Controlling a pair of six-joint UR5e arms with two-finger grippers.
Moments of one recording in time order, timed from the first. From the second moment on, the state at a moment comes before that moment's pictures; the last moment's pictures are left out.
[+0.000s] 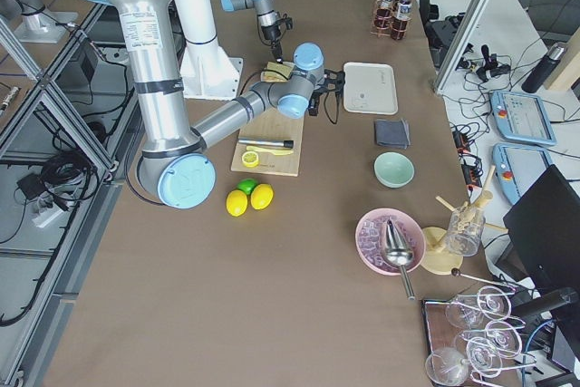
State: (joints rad) left arm -0.19 -1.90 -1.80 -2.21 -1.42 -1.50; right arm 0.79 -1.38 1.87 -0.96 2.14 1.34
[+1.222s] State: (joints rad) left arm -0.21 -1.91 -1.80 -2.25 -1.43 -1.50; right arm 0.79 -1.39 1.89 -0.96 2.14 1.34
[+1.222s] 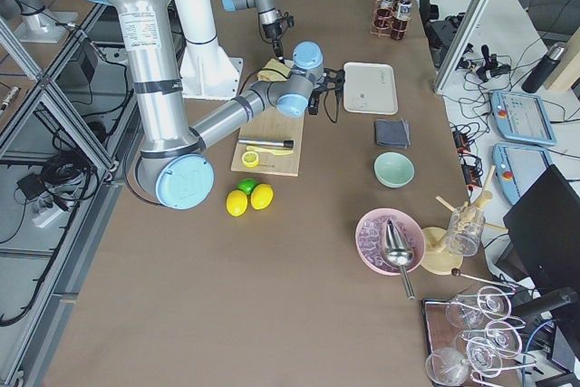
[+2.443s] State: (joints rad) left arm -0.35 -2.02 -1.84 -2.13 -1.56 -1.83; right arm 0.80 -1.41 1.91 -0.96 2.14 1.34
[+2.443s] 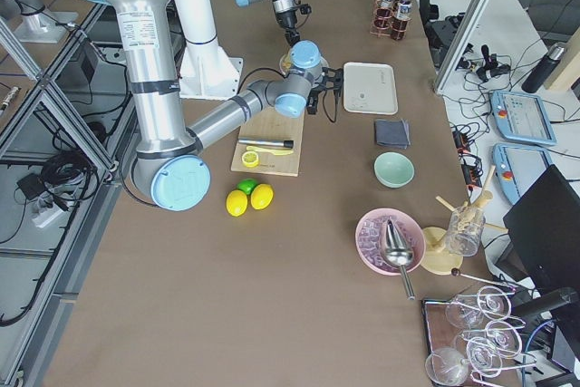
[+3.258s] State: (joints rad) left arm -0.49 -2.21 -1.69 -2.00 -1.55 -1.95; right arm 0.79 -1.41 1.90 -0.96 2.14 1.34
